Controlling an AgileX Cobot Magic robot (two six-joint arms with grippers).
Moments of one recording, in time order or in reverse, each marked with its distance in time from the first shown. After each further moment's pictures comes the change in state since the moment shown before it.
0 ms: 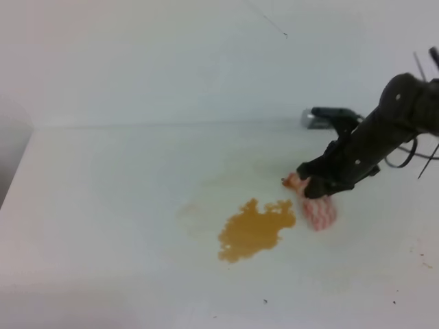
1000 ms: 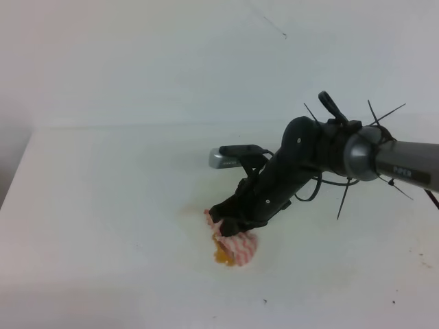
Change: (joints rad) left arm 0.000 0.000 0.000 0.000 0.000 0.000; right arm 0.286 0.111 -0.037 0.089 -0.071 0.034
